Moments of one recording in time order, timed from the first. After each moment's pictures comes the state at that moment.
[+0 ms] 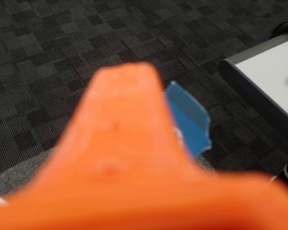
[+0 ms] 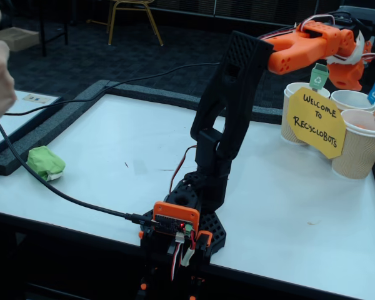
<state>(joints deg) 35.1 71.1 65.2 45.2 -13.6</state>
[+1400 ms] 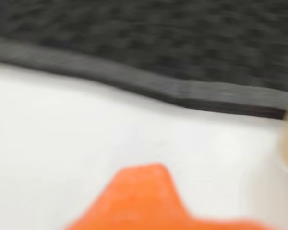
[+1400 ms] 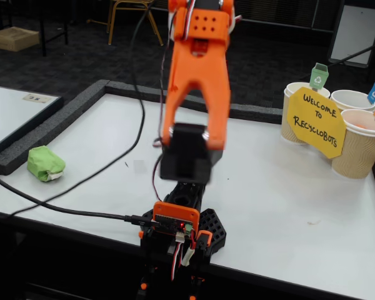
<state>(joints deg) -14.9 167.3 116.2 90.7 -13.6</state>
